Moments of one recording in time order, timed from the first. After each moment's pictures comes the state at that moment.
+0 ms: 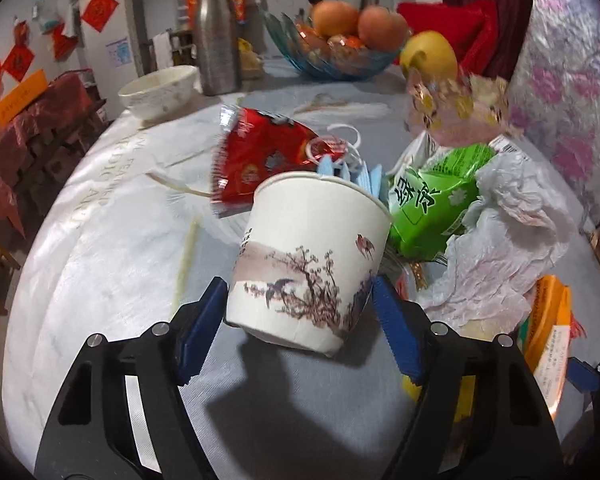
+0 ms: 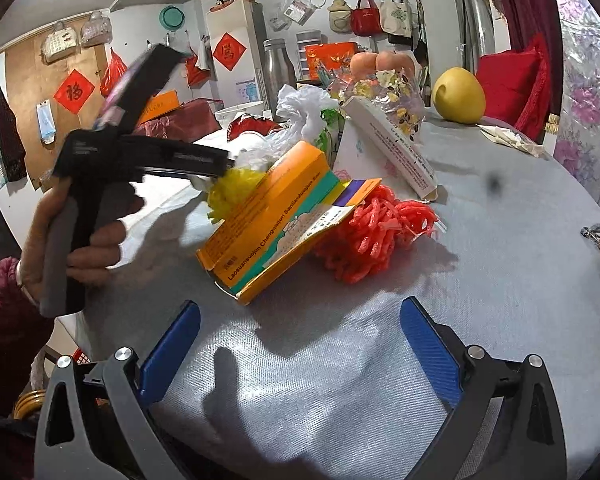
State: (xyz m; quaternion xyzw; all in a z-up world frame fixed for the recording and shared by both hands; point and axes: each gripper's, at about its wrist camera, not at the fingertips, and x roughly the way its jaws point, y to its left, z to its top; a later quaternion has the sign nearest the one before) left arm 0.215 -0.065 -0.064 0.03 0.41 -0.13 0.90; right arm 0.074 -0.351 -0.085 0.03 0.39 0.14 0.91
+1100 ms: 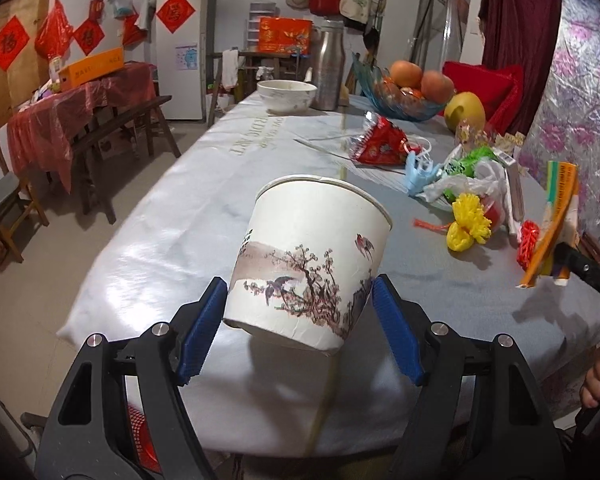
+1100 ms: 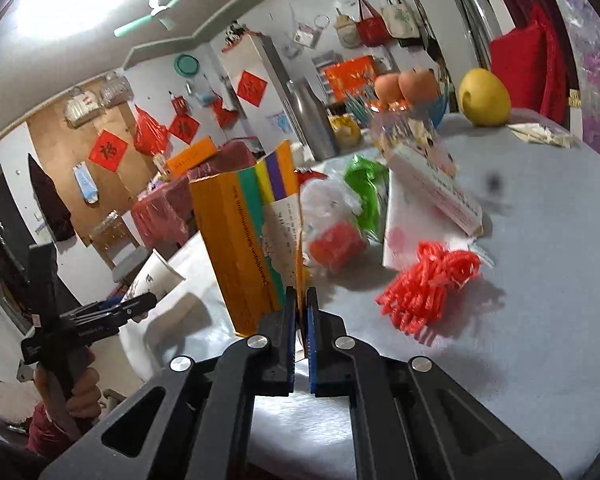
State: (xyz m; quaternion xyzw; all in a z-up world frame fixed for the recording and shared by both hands) left arm 0.074 0.065 -0.053 -0.03 0.35 -0.05 0.93; right arm 0.094 -0.348 -0.042 0.15 0.35 0.21 0.90
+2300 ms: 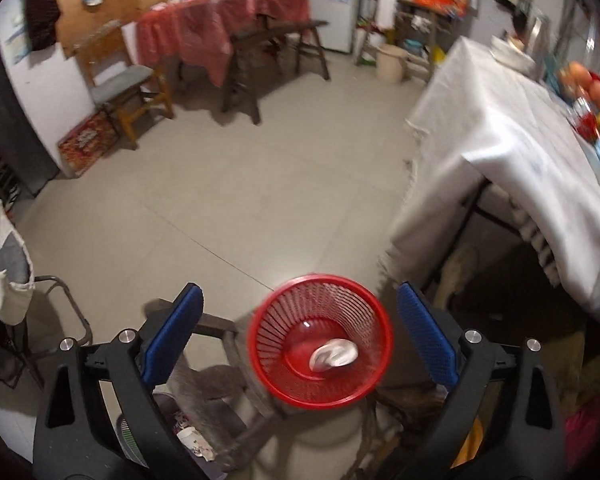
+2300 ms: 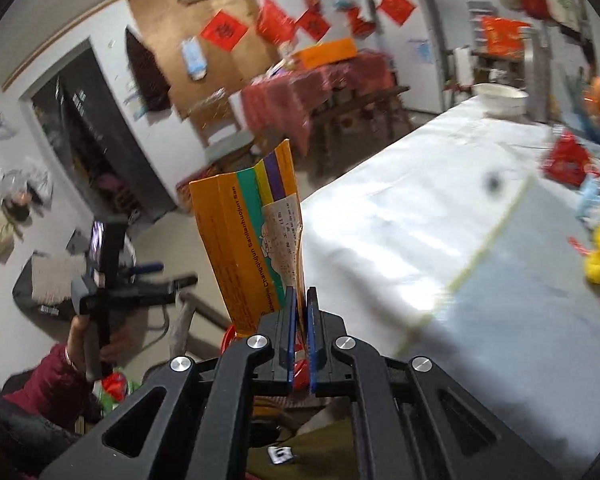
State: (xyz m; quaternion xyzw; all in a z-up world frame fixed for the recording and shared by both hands) left arm -0.057 0.327 -0.115 -0.08 0.45 0.17 0.87; right arm 0.037 -0.083 -0.018 0.01 0.44 0.43 0.79
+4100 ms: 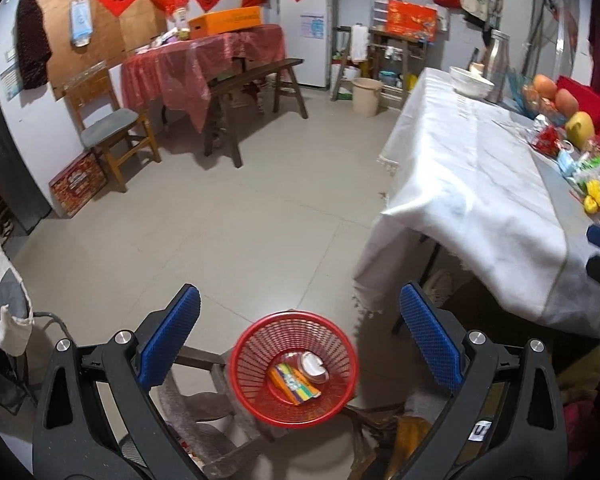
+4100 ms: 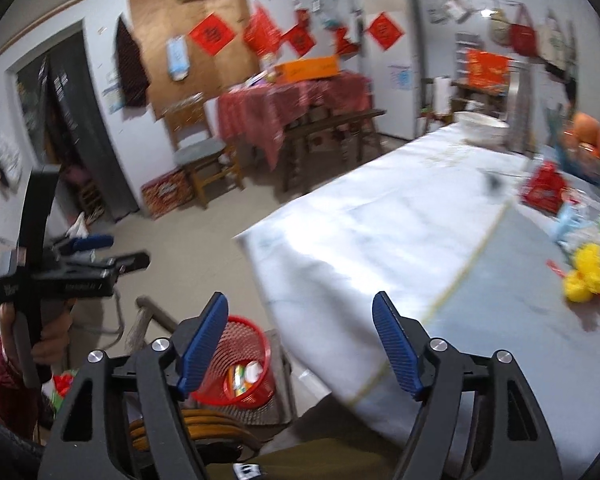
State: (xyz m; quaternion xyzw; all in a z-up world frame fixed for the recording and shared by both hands) left arm -0.048 0.272 -0.062 -0.05 0.41 0.13 0.90; right arm 0.043 -0.105 -0.011 -0.03 0.39 0.35 0.85
